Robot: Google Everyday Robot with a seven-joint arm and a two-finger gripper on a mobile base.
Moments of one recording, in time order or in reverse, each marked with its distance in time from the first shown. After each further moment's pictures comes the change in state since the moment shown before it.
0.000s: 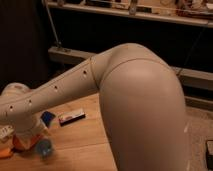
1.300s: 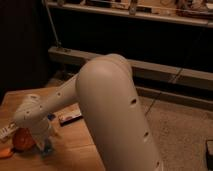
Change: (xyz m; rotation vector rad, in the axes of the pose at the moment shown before) arm -0.002 -0.040 0.105 0.061 0.121 0.012
